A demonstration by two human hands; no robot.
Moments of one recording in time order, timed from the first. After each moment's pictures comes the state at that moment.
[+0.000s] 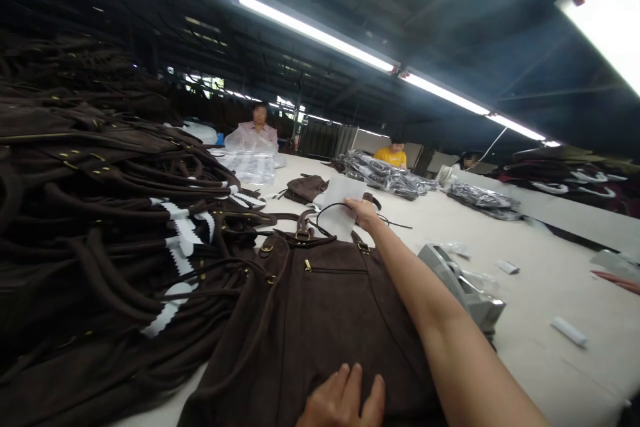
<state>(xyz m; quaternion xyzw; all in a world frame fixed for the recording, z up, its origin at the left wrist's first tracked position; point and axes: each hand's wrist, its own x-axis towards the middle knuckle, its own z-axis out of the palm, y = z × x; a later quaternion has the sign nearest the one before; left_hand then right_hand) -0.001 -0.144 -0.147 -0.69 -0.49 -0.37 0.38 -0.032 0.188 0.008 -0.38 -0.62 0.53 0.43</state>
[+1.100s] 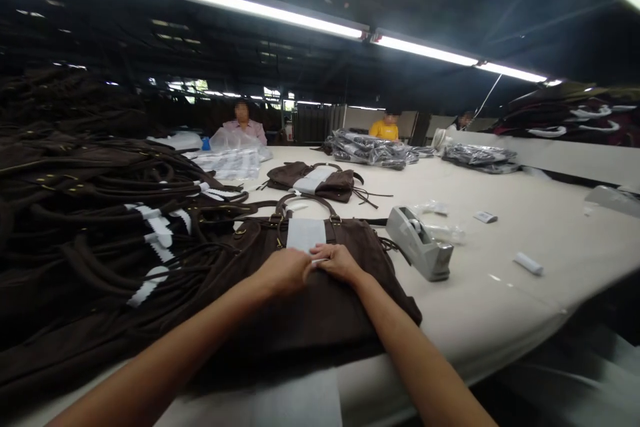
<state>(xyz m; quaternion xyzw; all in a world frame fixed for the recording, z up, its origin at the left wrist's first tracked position) -0.031 -0.089 0.005 -0.74 -0.67 -0.02 -0.02 0.091 0.058 -0.099 -0.20 -0.86 0.38 0.27</state>
